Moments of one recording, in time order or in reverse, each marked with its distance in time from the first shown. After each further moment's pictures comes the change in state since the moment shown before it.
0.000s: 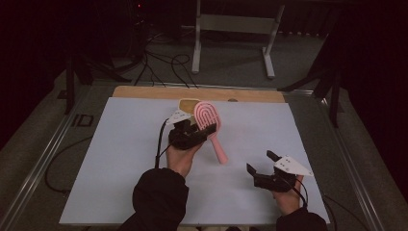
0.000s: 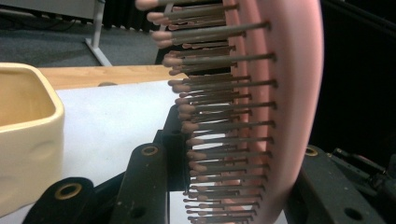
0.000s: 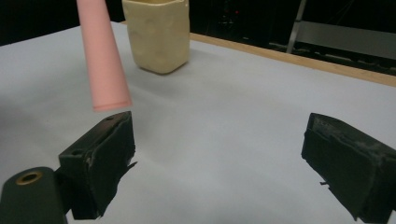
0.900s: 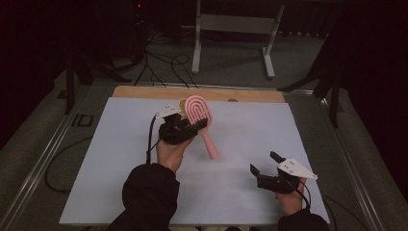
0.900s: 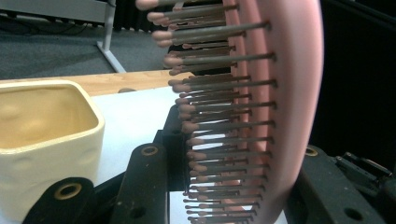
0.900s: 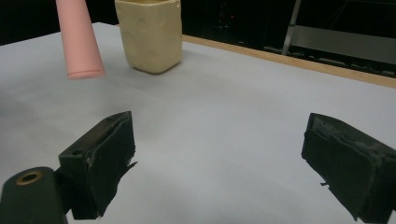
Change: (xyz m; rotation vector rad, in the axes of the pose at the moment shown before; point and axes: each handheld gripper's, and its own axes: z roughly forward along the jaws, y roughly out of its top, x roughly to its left) left arm 0.014 0.017 -0.018 0.010 0.029 0.016; right arm -0.007 -0.007 -0.004 -0.017 -0.015 -0.004
